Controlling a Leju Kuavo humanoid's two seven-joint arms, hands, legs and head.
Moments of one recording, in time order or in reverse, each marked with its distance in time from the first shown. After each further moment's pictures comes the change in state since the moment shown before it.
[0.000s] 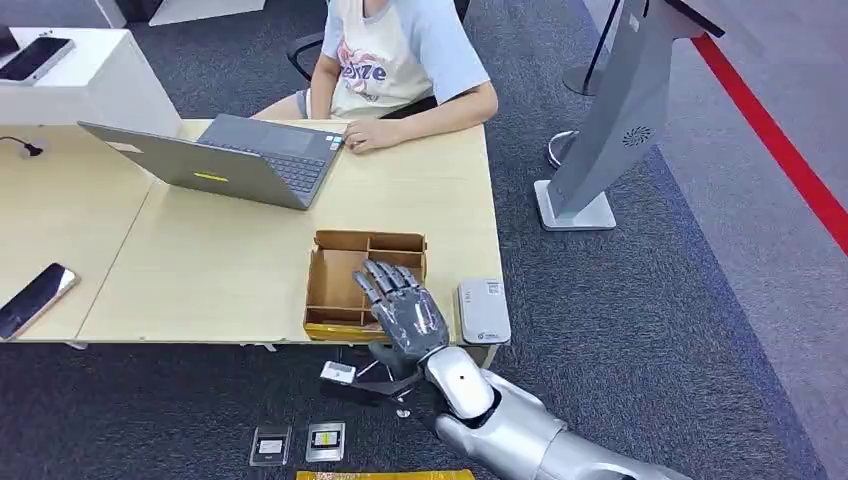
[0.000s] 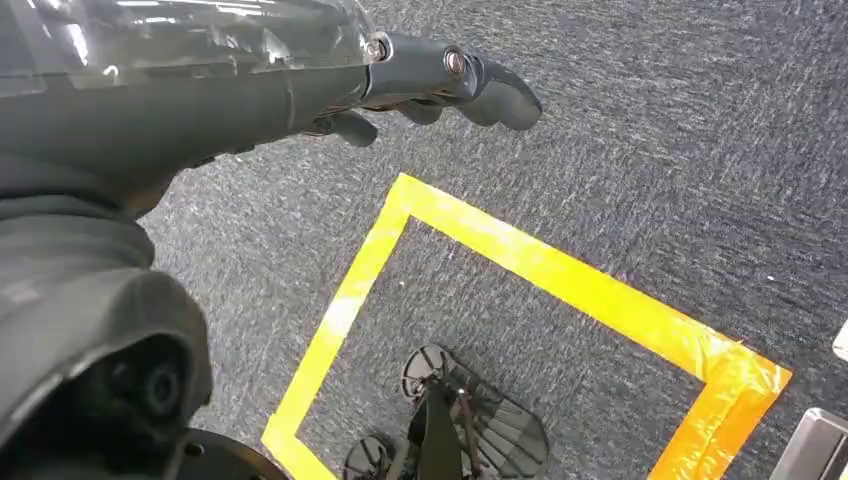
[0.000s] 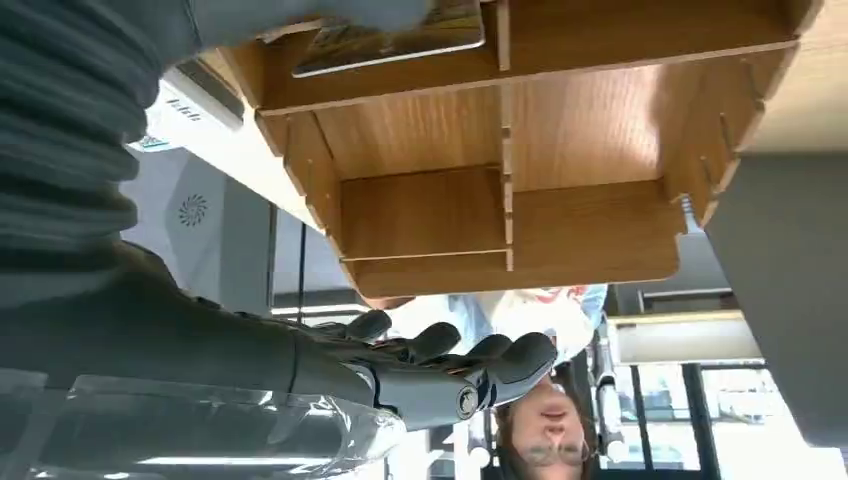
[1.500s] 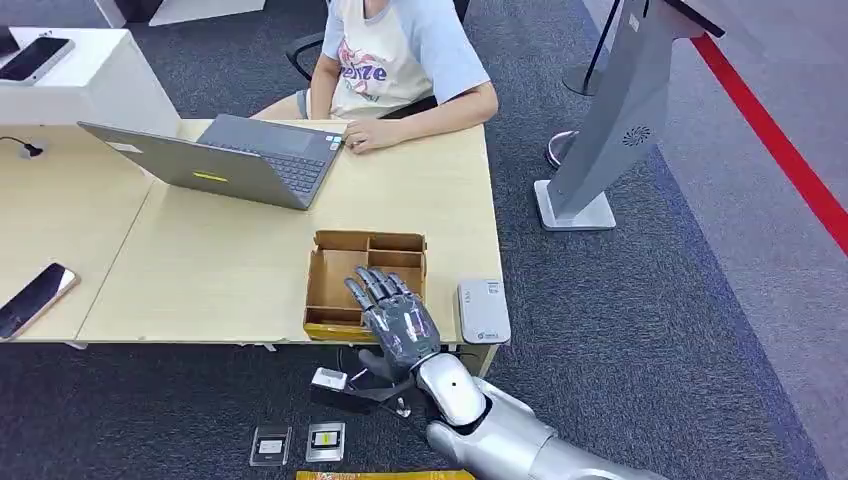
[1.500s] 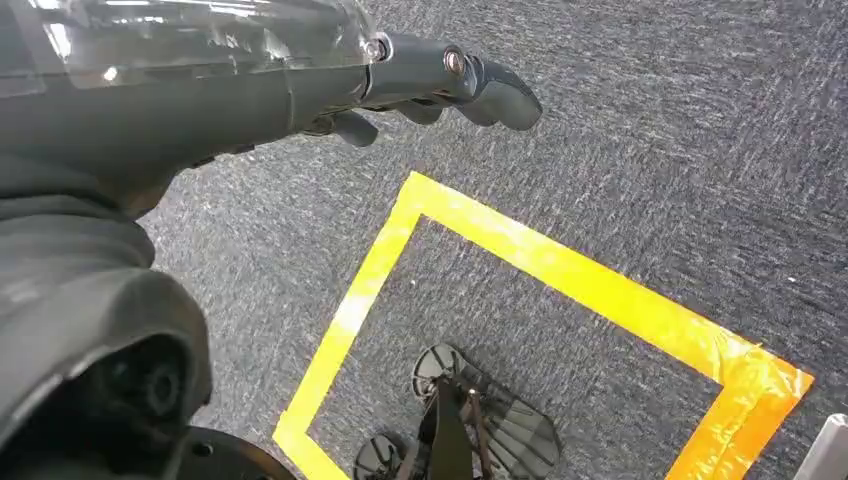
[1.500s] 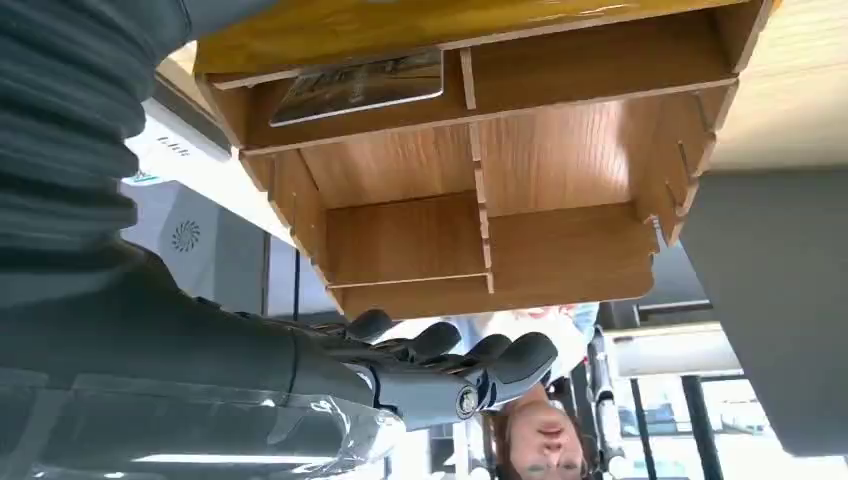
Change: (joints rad) left arm 0.000 0.000 0.000 0.000 -0.003 0.002 0.029; right arm 0.018 0.037 0.002 0.041 -0.029 -0.028 -0.018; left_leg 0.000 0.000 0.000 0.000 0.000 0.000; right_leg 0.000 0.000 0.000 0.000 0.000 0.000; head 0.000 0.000
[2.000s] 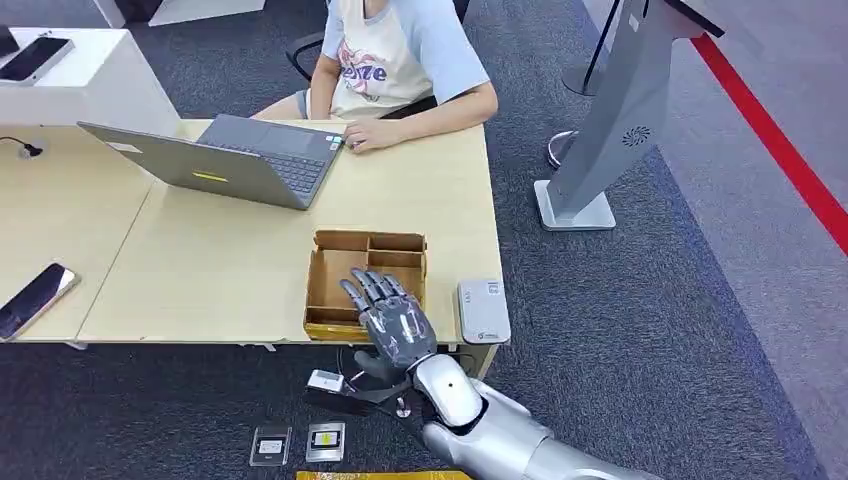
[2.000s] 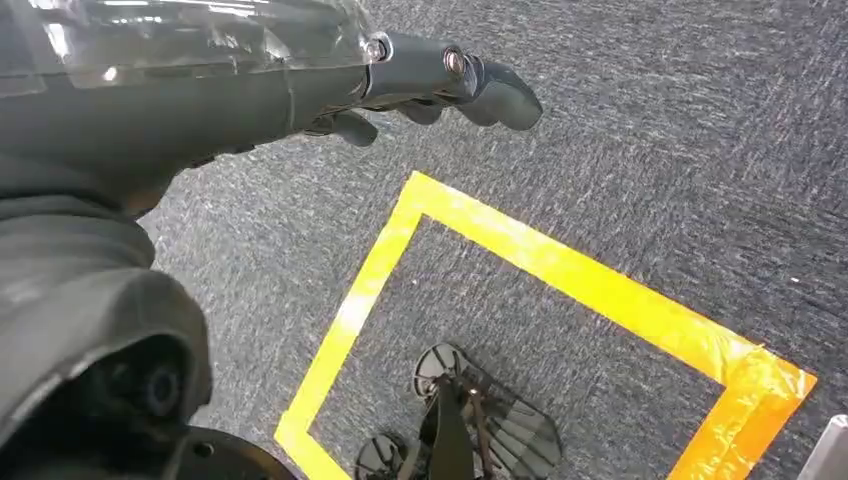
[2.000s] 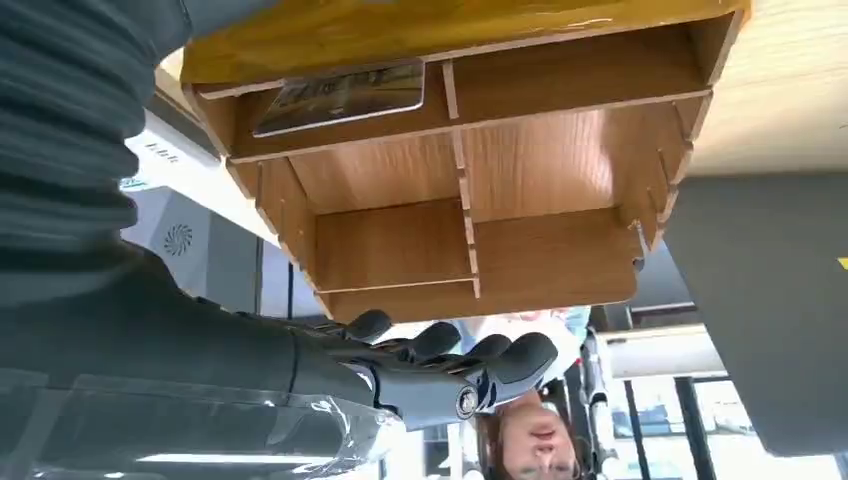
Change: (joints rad) left arm 0.000 0.000 0.000 0.000 0.002 0.000 0.004; right arm 0.000 0.020 0.000 0.027 -0.006 -0.007 -0.019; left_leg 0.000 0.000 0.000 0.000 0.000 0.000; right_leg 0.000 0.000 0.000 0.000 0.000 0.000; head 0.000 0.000
